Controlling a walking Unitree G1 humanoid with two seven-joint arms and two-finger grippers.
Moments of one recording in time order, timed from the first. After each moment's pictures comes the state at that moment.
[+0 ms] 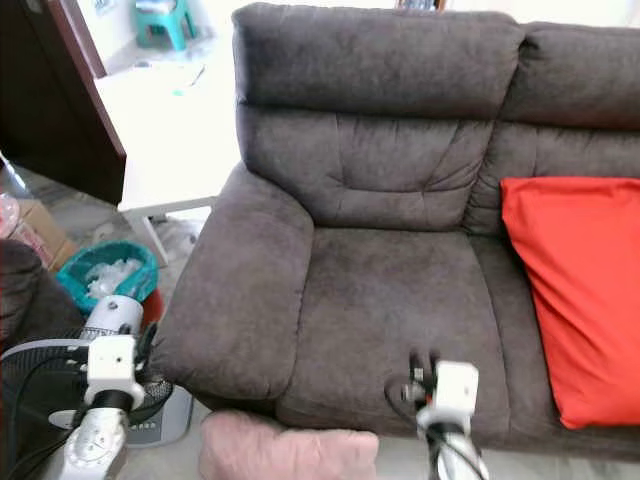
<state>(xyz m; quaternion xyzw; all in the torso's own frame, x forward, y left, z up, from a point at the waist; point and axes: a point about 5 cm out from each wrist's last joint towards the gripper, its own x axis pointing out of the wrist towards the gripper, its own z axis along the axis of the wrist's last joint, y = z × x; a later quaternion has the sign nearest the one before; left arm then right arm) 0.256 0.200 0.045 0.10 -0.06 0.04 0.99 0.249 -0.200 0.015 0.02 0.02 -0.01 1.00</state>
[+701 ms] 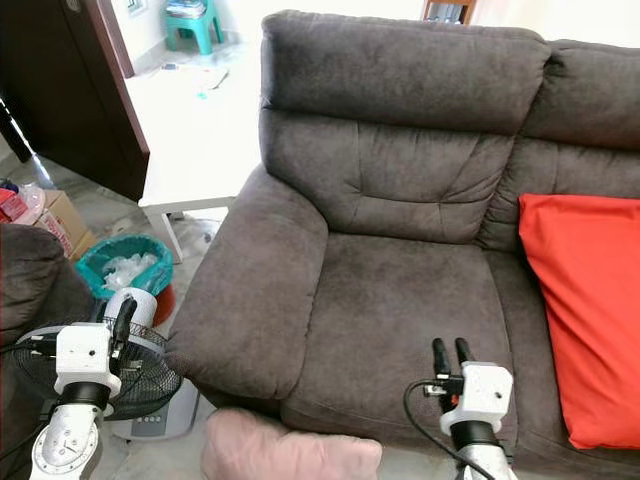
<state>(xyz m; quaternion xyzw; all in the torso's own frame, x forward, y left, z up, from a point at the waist) 0.236 0.219 0.073 0.14 -0.06 0.06 0.99 0.211 -0.225 0.021 0.00 0.03 -0.04 1.00</state>
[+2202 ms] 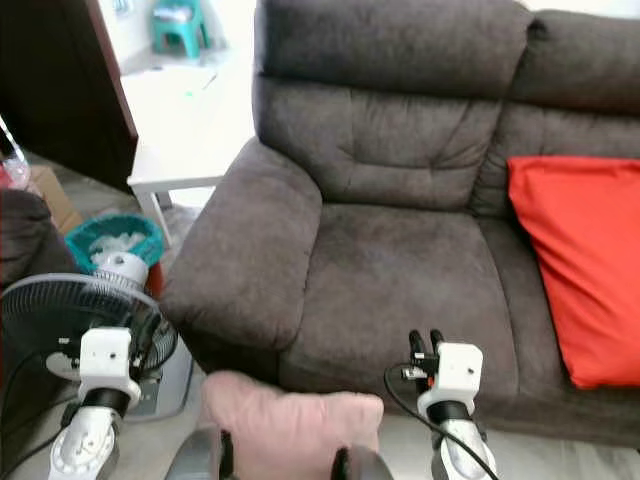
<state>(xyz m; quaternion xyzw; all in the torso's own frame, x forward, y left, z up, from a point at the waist) 0.237 0.209 0.059 0.11 -0.01 0.04 0.99 0.231 -0.198 0.016 0.02 0.07 -0.01 1.00</state>
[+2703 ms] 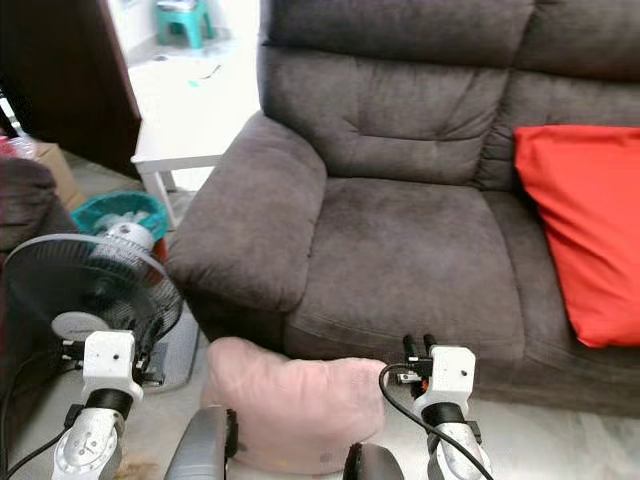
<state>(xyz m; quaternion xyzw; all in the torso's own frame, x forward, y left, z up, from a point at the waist) 0.239 0.205 0.056 0.10 -0.01 0.03 0.99 0.230 -0.197 0.010 0.02 0.09 -0.01 1.00</state>
